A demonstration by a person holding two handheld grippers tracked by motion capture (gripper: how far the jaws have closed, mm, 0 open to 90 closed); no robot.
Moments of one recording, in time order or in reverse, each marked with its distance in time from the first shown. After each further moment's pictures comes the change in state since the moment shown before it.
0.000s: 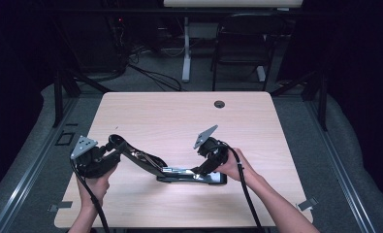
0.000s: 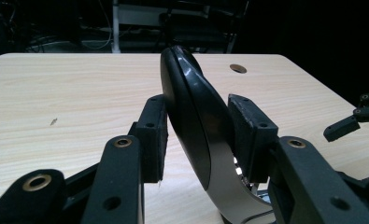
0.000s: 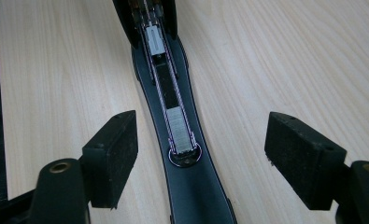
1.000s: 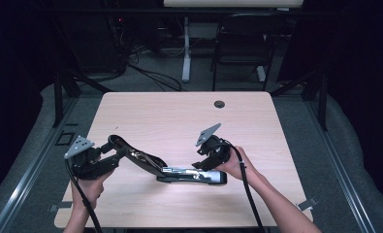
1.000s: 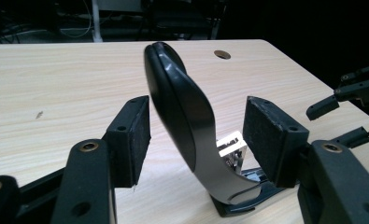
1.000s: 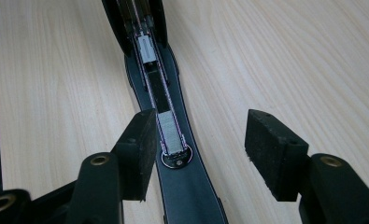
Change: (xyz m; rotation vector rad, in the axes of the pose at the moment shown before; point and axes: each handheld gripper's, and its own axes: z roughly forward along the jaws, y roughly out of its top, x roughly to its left) left arm 0.007 0.004 -0.016 0.054 -0.087 0.026; right arm -0.002 0.000 -0.009 -0.023 -0.035 0.004
